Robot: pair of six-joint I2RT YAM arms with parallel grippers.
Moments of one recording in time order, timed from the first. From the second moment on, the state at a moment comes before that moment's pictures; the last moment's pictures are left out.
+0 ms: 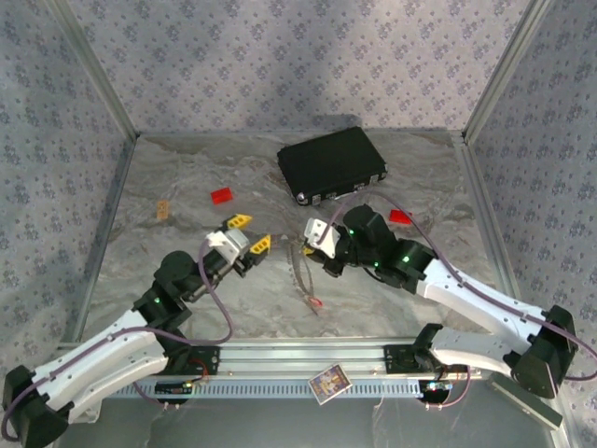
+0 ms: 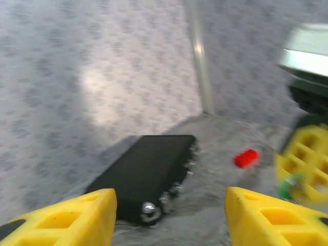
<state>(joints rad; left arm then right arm) -0.82 0.59 0.43 0.26 -0.10 0.18 0.88 1.11 0.92 -0.36 -0.22 -0.39</state>
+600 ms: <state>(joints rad) -0.50 0.36 0.49 -0.01 -0.51 -0.08 1.04 1.54 1.11 0.03 -0.26 -0.19</state>
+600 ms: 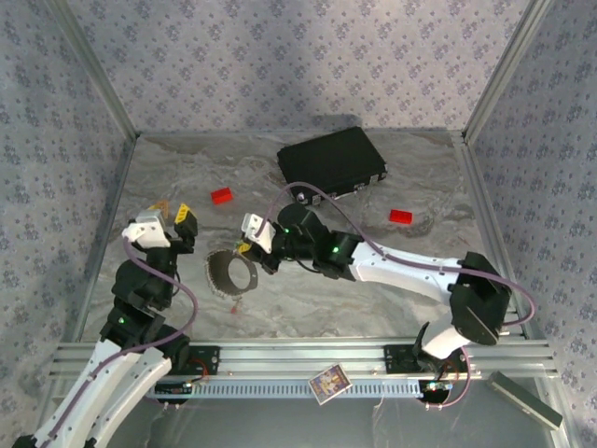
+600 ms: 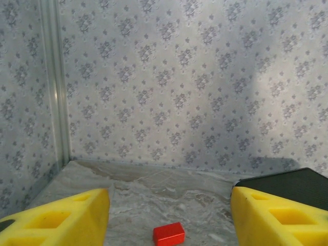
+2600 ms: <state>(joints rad) -0.17 1.02 0.32 0.36 -0.35 -0.03 0.03 1.10 0.22 0.36 0.15 -0.05</state>
